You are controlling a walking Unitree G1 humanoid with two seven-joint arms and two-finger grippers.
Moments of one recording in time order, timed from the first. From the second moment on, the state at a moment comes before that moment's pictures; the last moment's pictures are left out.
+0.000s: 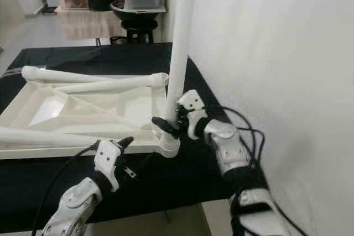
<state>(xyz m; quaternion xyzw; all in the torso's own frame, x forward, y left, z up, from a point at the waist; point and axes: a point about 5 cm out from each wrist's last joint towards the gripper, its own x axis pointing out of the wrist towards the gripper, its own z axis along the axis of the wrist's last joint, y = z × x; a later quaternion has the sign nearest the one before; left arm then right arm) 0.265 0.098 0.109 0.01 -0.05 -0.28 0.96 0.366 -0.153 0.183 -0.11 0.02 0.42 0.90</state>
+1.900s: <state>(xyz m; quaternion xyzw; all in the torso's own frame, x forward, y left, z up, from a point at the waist) 0.265 0.090 0.106 -0.02 -0.03 -0.31 0.95 0.347 -0.113 0.169 -0.08 0.00 0.44 0.89</state>
